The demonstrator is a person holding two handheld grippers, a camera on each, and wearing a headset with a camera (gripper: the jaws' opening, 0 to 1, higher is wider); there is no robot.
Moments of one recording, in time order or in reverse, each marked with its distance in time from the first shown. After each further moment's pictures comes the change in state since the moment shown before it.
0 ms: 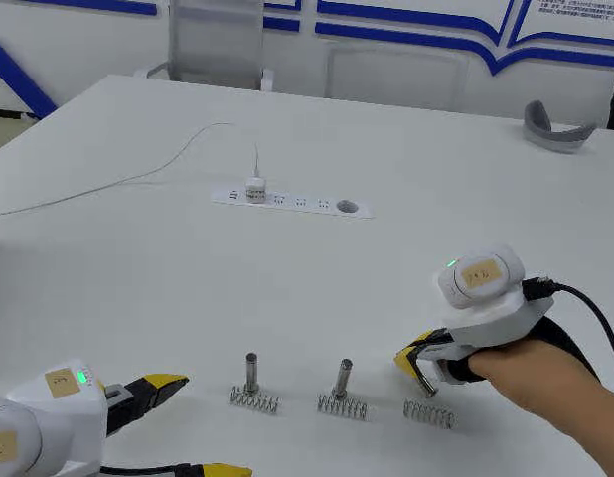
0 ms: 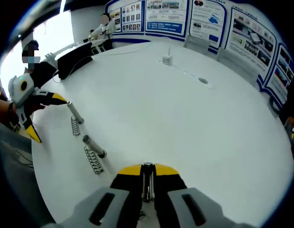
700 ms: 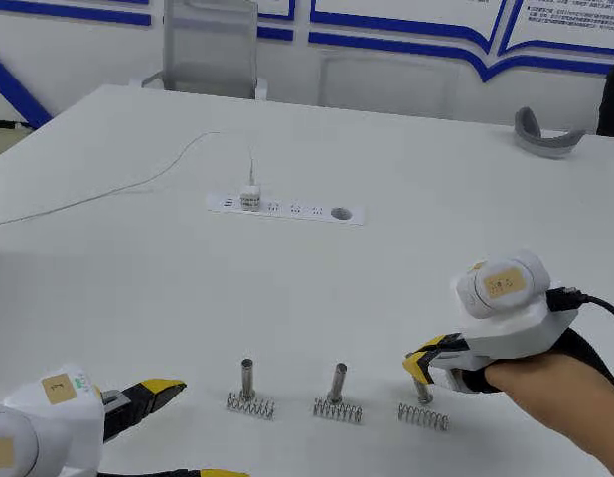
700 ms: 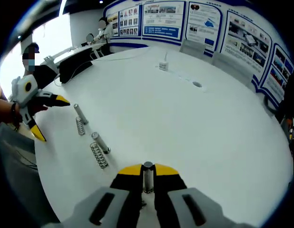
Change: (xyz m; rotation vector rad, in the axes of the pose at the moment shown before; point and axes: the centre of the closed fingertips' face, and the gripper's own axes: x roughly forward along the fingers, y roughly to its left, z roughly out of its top) left arm -0.002 -0.004 0.004 0.013 -0.004 -0.004; right arm -0.023 0.000 -0.003 0.014 -0.036 -0.028
